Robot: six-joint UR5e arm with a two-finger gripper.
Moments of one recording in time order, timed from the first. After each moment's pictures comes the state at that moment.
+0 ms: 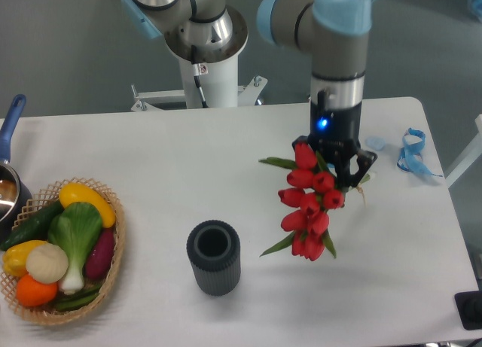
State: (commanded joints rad) arm 2.62 -1.84 -1.72 -0.76 1.53 1.31
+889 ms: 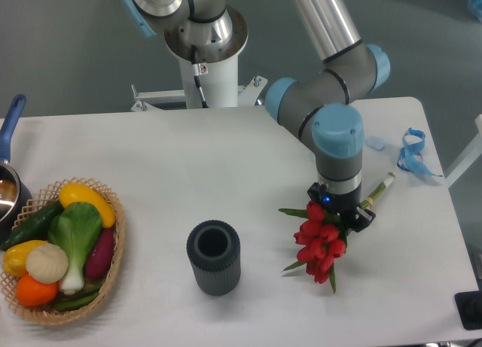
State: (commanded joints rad) arm 2.61 -2.09 -1.67 -0.75 1.64 1.31
